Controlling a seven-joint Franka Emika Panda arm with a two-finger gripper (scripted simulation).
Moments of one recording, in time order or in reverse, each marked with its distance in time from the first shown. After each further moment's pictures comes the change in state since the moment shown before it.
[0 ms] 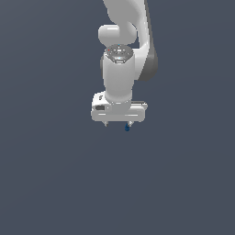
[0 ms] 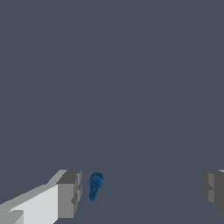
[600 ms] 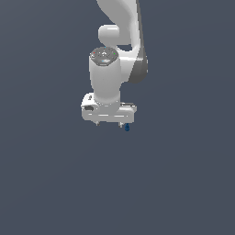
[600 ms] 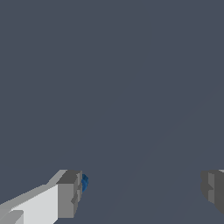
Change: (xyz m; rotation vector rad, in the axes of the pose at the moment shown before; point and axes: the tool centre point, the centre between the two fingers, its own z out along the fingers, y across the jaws) arm -0.003 0.038 0.007 -0.004 -0.007 0.050
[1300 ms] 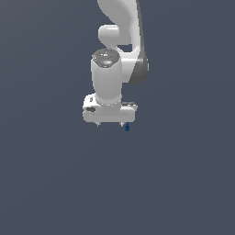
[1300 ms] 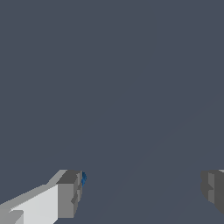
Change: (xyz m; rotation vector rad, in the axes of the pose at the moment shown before) arm -0.004 -0.003 0.005 -0.001 -0.002 -0.070
